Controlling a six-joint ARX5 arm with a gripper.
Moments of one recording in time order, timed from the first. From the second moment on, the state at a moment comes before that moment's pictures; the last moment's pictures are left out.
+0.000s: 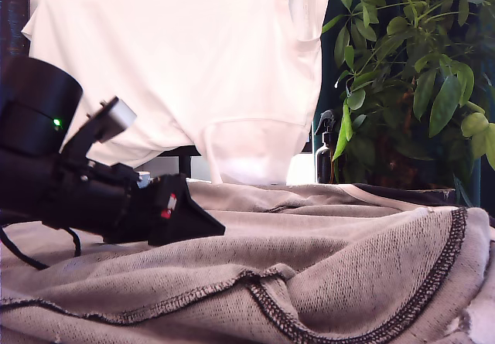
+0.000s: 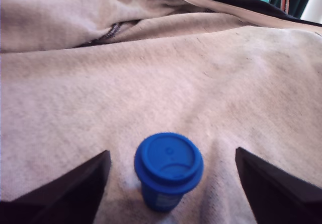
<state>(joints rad) -0.50 1.88 0.51 0.97 0.42 -0.02</state>
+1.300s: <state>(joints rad) -0.42 1.88 0.57 1.14 0.41 -0.01</state>
